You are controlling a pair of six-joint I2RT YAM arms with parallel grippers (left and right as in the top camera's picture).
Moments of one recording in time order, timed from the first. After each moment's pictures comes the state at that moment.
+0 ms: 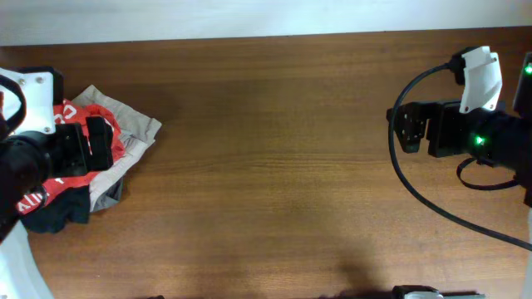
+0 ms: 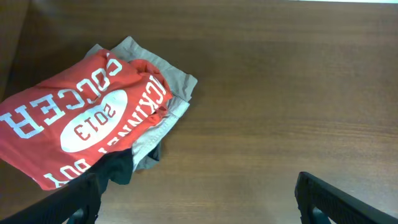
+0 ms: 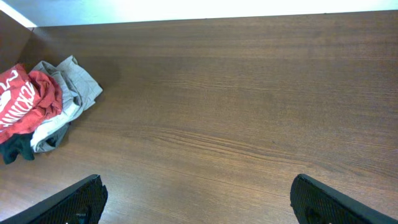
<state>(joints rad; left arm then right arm) 0.23 1.43 2.23 -1.68 0.15 0.14 -0.06 1.33 1.99 -1.47 -0.38 -0.02</state>
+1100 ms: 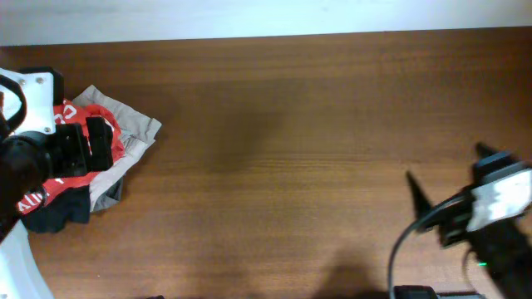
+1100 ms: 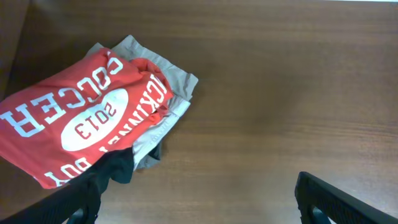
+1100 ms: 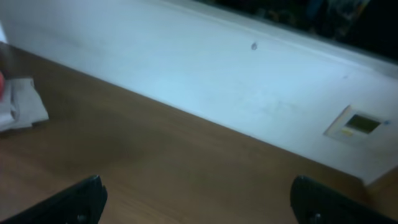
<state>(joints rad) 0.23 1.43 2.23 -1.68 0.14 0.14 -0.06 0.65 1.37 -0.97 -0.30 -0.32</state>
